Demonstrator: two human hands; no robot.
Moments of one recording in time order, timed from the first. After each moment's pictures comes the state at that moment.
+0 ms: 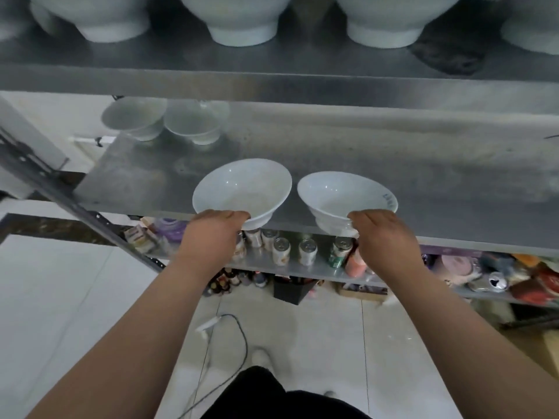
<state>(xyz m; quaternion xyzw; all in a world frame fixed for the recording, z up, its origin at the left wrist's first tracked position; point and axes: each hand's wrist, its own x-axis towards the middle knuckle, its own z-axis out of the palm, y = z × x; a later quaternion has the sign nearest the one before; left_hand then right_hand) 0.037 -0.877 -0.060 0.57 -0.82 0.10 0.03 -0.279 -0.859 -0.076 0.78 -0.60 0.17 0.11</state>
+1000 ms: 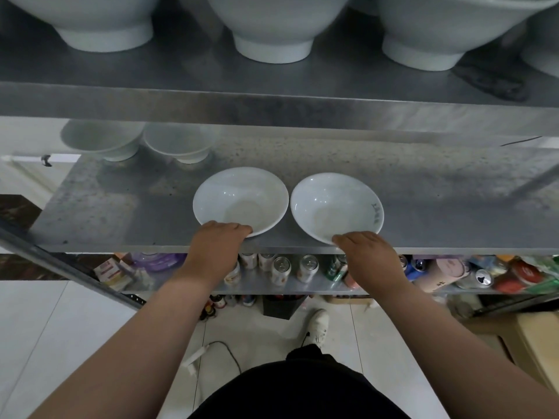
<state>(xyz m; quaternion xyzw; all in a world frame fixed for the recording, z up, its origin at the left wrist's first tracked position) 0.090 -0.964 -0.105 0.52 -0.85 0.01 0.03 -0.215 -0.897 -0.117 0.78 -0.62 0.09 0.08</state>
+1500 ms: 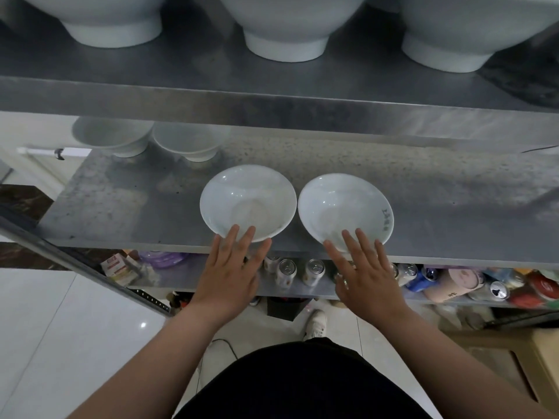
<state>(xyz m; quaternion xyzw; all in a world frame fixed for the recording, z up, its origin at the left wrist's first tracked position) 0.090 -0.921 -0.156 0.50 -0.86 0.04 0.07 -0.204 -0.879 -0.152 0.79 -0.60 0.07 0.10</state>
